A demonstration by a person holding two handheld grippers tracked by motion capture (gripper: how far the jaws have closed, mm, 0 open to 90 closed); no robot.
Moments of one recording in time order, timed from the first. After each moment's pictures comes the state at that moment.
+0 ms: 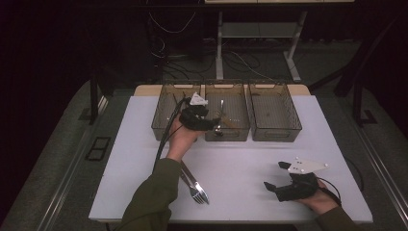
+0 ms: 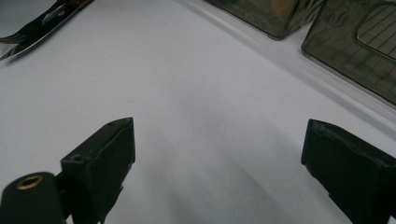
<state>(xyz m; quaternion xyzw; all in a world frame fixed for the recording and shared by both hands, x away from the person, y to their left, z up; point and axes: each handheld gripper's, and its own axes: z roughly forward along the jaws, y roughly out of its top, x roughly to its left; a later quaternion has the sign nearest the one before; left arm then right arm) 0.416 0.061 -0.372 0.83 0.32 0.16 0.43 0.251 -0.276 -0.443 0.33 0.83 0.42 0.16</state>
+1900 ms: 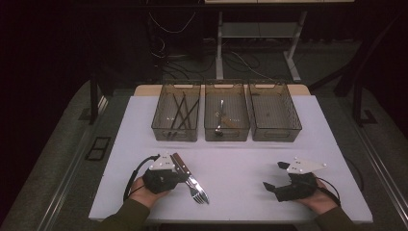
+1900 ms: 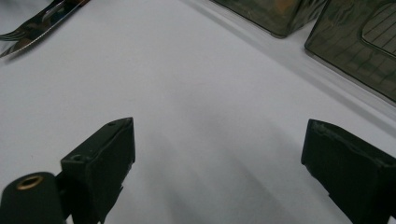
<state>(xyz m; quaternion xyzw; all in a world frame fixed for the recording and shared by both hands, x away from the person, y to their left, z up) 0.267 0.151 -0.428 0.87 0.26 0.05 0.41 0.251 -0.274 -0.443 0.33 0.83 0.42 0.16</state>
